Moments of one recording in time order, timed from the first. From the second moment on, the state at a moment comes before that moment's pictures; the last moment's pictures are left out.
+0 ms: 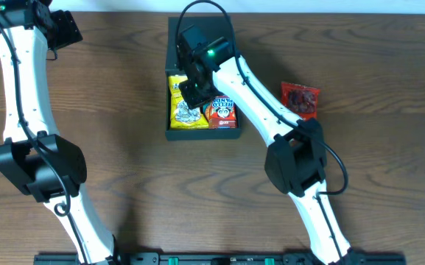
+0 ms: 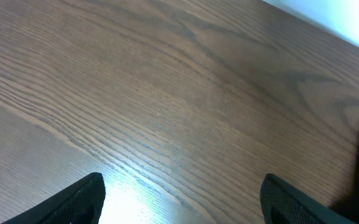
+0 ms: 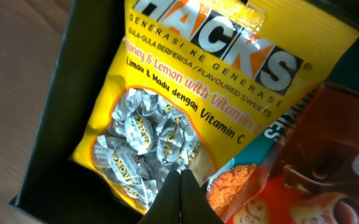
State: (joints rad) left arm 0.21 2.13 2.26 -1.18 -0.11 -0.22; right arm 0.62 2.41 2.28 -1.23 -0.14 0.16
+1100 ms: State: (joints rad) left arm 0.21 2.13 2.26 -1.18 -0.11 -0.20; right arm 0.34 2.30 2.51 -1.33 -0.10 0.08
